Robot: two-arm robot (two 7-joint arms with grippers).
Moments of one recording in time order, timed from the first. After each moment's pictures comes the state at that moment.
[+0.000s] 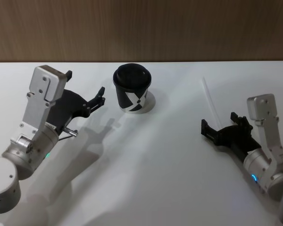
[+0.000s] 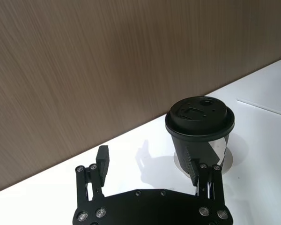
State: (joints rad) left arm -0.24 0.38 0.45 -1.63 -0.20 0.01 -0.01; right arm 0.02 0.32 -0.16 -1.62 0.22 0.22 0.10
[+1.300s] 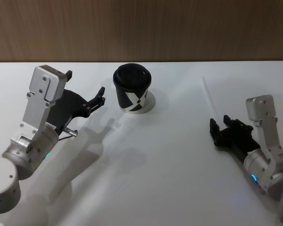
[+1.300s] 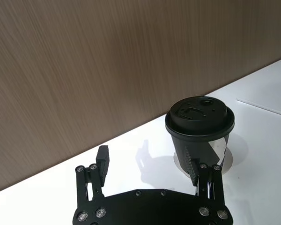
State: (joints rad) left arm -0.24 0.38 0.45 -1.63 -0.20 0.01 -0.01; right arm 0.04 0.31 -0.15 -1.59 0.19 0.23 0.11
